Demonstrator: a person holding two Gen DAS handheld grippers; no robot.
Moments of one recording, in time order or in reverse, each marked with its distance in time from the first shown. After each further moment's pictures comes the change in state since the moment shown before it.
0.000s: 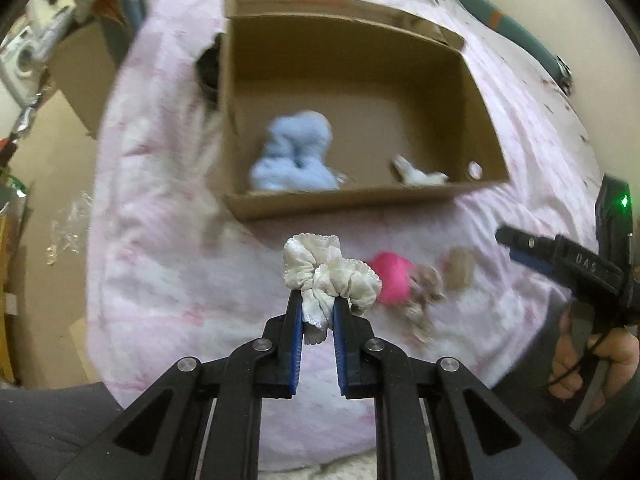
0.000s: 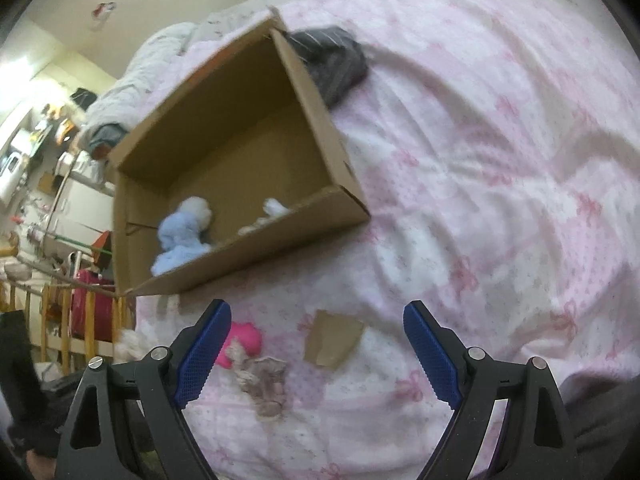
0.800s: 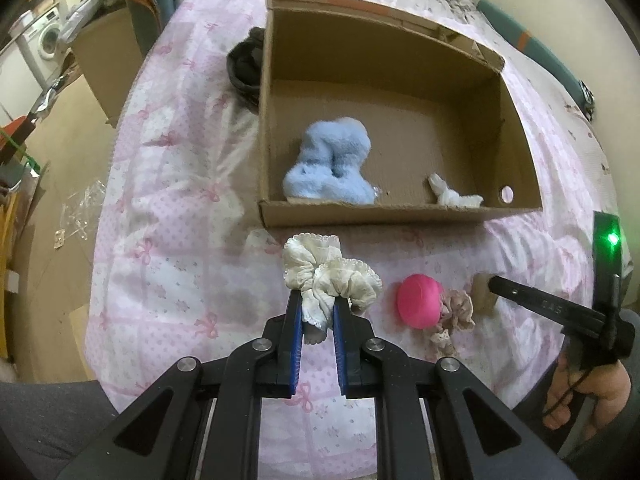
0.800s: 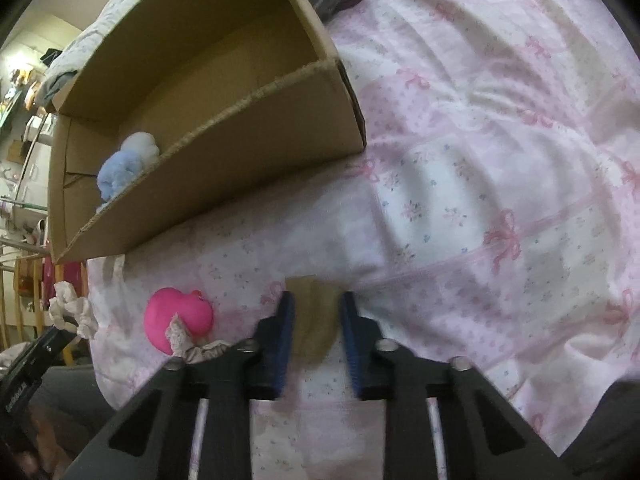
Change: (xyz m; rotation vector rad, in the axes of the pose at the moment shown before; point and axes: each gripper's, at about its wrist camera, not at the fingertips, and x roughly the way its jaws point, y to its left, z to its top) left arm 0.011 0.023 0.005 -0.085 -0.034 0.037; right arm 0.069 0.014 -0.014 -0.045 0.163 -0.117
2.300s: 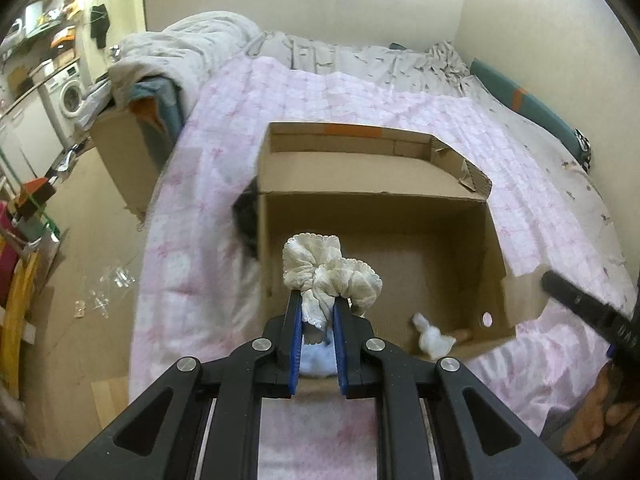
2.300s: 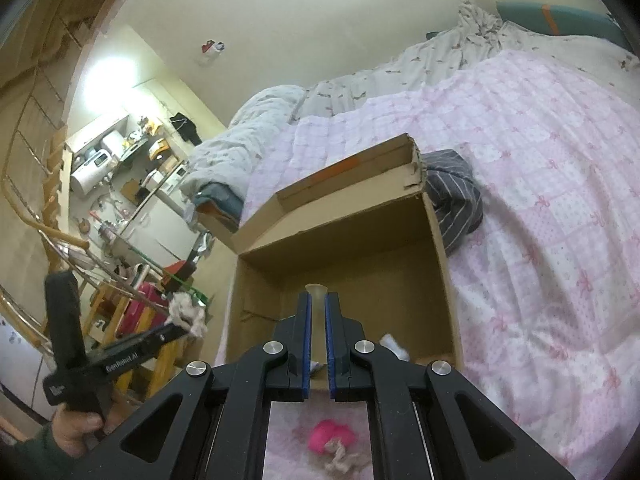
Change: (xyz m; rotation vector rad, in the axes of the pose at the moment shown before) left arm -0.057 -0.032 0.095 0.034 -0.277 0.050; right arm -0.148 0.033 0.061 -0.186 -0.467 0.370
